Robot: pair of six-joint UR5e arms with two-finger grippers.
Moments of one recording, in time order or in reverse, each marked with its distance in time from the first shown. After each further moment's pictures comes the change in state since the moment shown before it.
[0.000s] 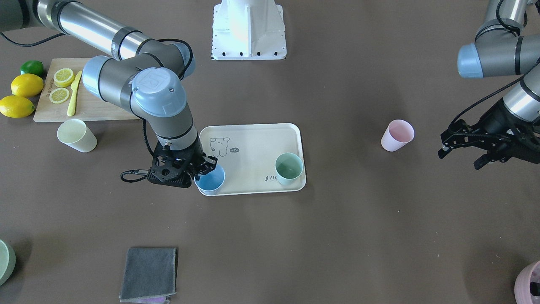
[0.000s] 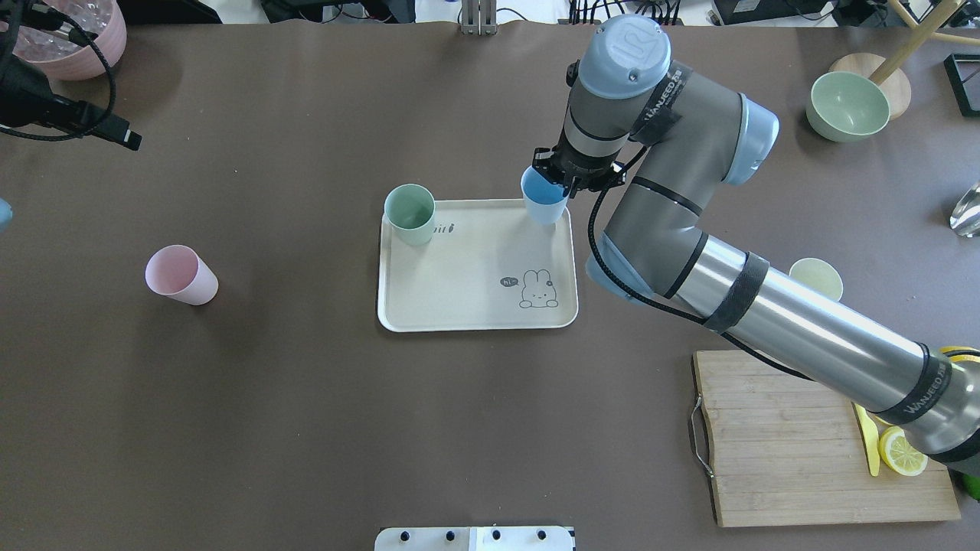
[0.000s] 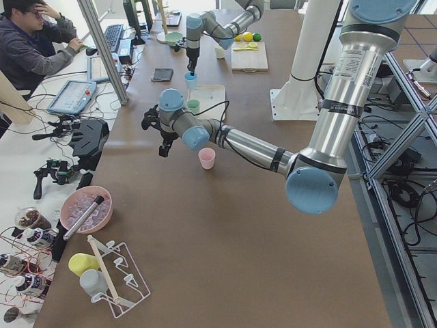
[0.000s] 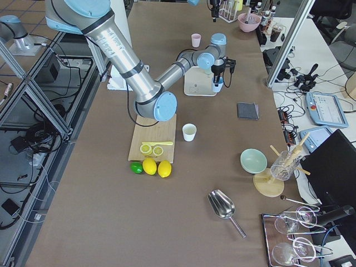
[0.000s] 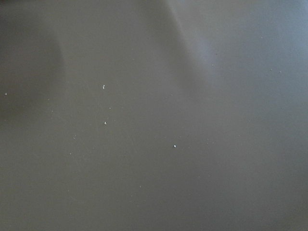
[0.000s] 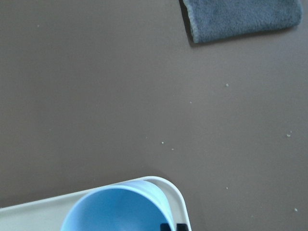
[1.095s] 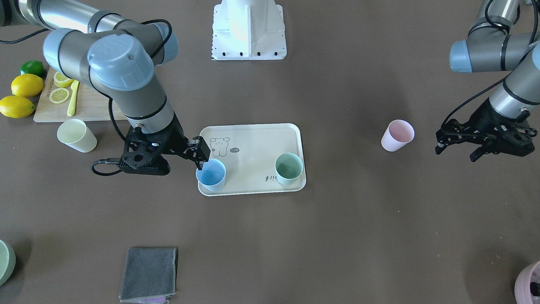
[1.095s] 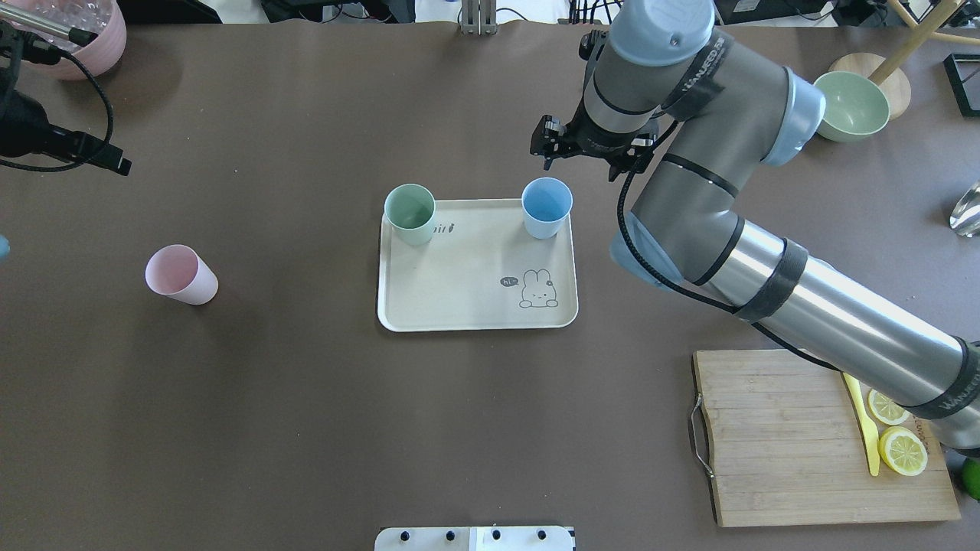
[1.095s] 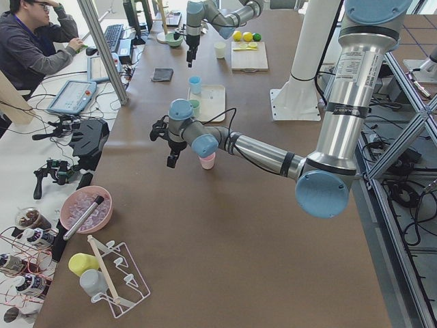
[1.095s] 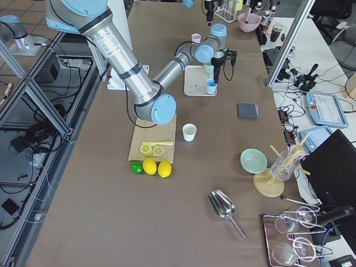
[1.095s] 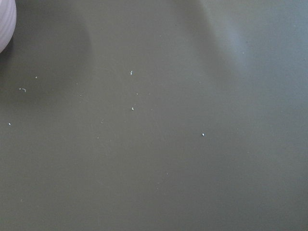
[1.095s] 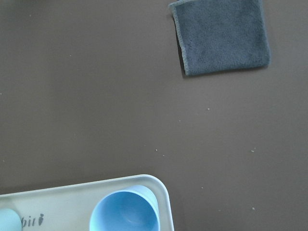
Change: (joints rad) left arm 0.098 0.104 -0.048 -0.015 0.099 -0.093; right arm 0.125 -0.058 0.202 -0.116 0.091 -0.144
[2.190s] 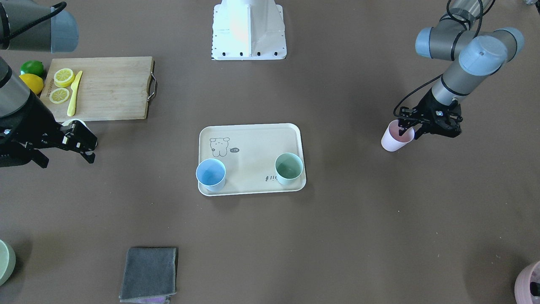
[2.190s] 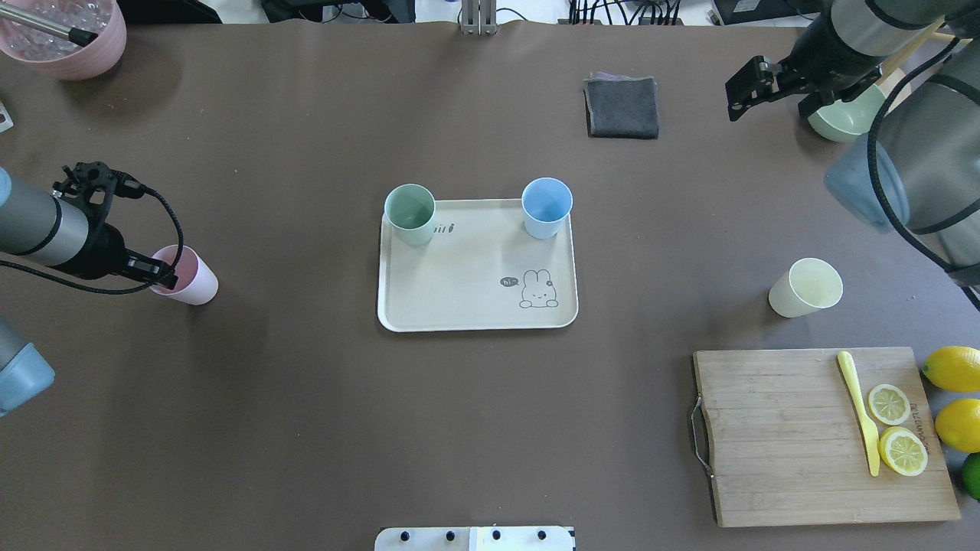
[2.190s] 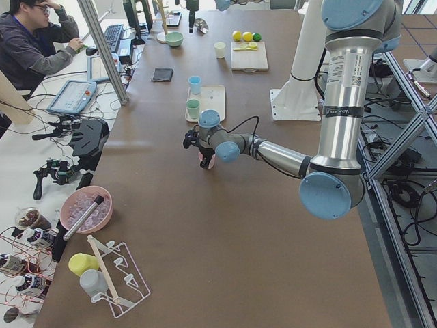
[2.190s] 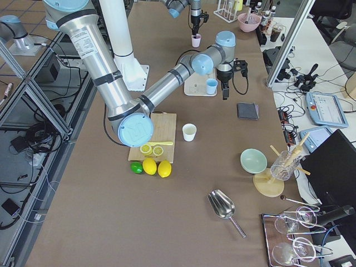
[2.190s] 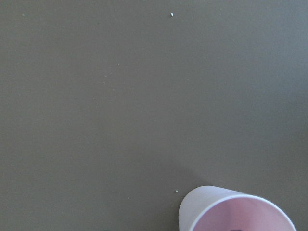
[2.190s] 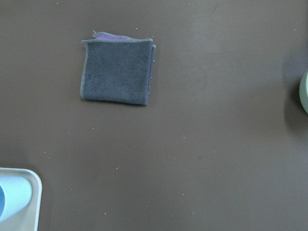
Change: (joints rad) left arm 0.229 0.096 -0.048 -0.049 0.082 -0.096; right arm 0.234 -0.263 0.186 -0.045 0.102 -0.423
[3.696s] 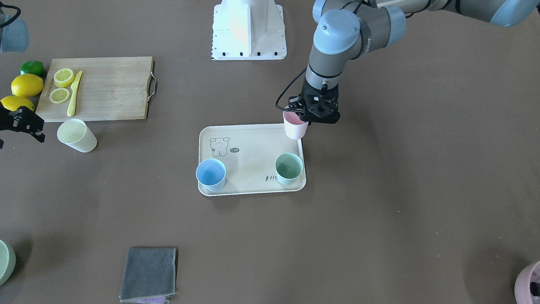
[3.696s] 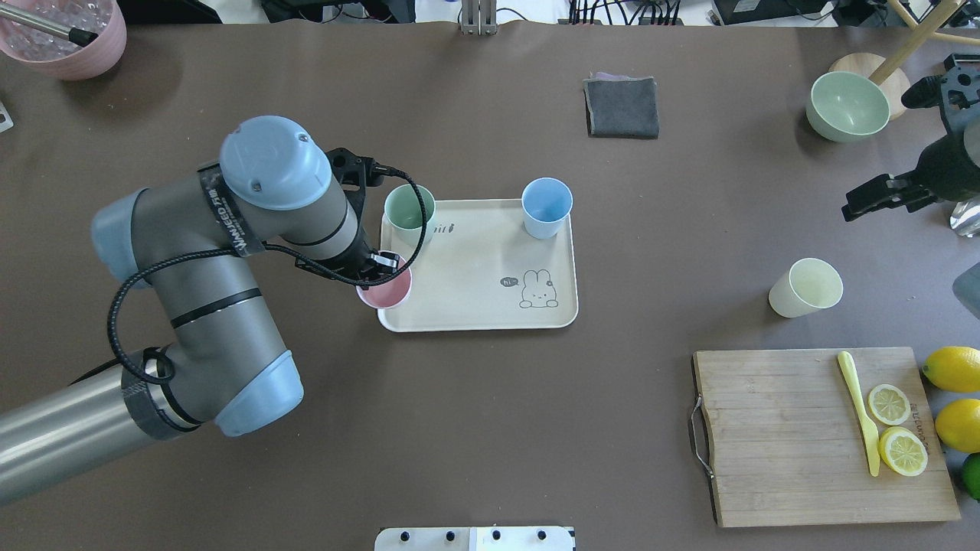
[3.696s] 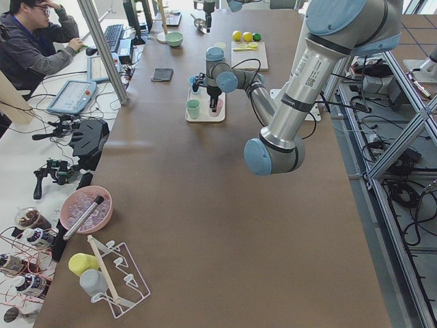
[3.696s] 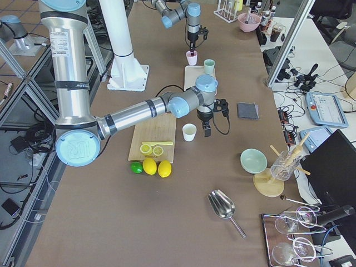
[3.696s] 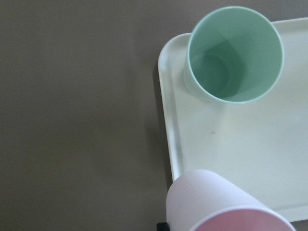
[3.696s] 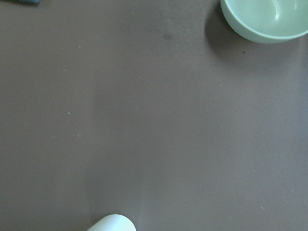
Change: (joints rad) left arm 0.252 -0.566 -0.003 0.556 0.162 -0.330; right arm 0.031 -0.405 0.042 0.259 0.042 -0.143
